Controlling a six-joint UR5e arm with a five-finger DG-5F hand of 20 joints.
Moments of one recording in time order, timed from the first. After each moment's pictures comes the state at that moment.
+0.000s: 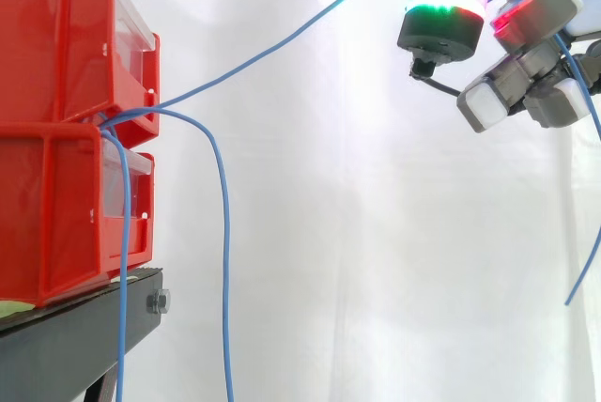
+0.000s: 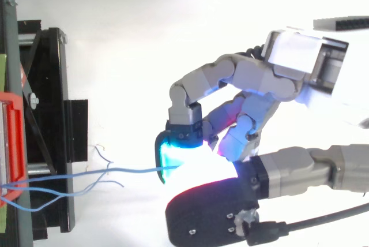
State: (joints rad) arm 0.24 -2.07 -1.11 -3.28 -1.08 -0.22
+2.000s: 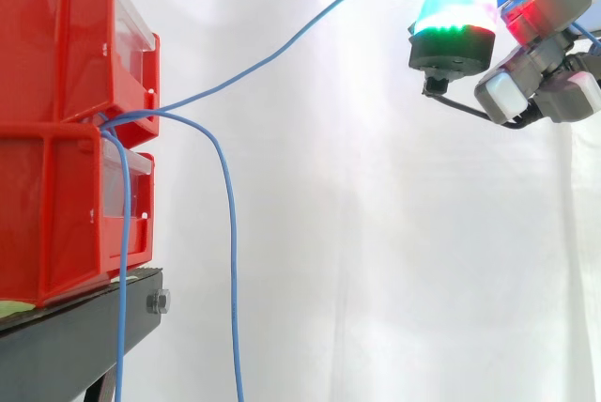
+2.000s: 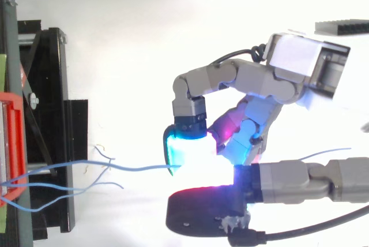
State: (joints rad) arm 0.24 -2.07 -1.11 -3.28 -1.07 -0.23
